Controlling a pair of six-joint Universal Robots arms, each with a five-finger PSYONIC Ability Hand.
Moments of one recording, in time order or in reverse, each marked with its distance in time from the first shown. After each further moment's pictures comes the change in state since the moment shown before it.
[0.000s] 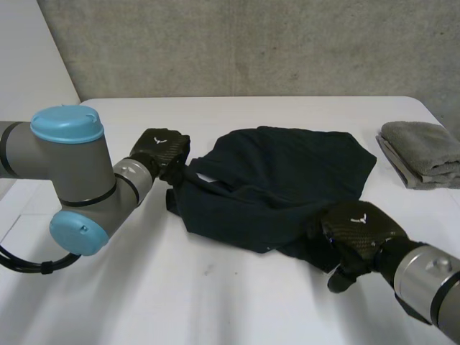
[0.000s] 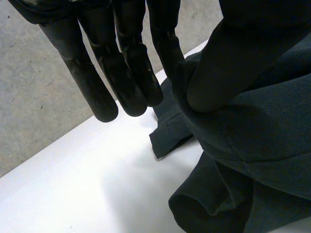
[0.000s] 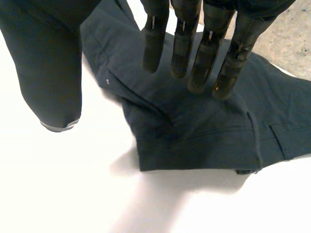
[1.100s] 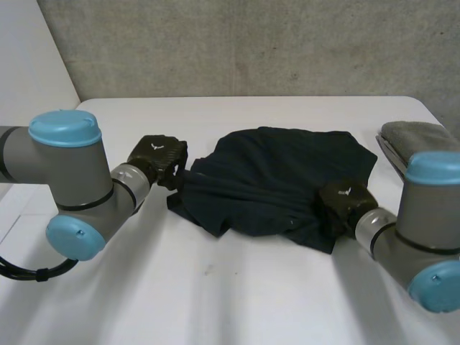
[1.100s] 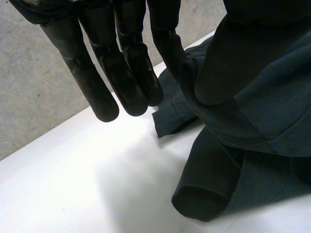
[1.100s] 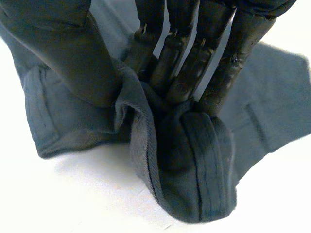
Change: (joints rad) left arm 0.011 0.014 -0.036 -0.007 -0.001 -0.024; right arm 0.007 0.502 -0.308 -0.272 0.155 -0.021; left_hand 0.000 0.000 0.000 0.000 0.000; right_hand 0.439 0.602 0.593 0.598 0.597
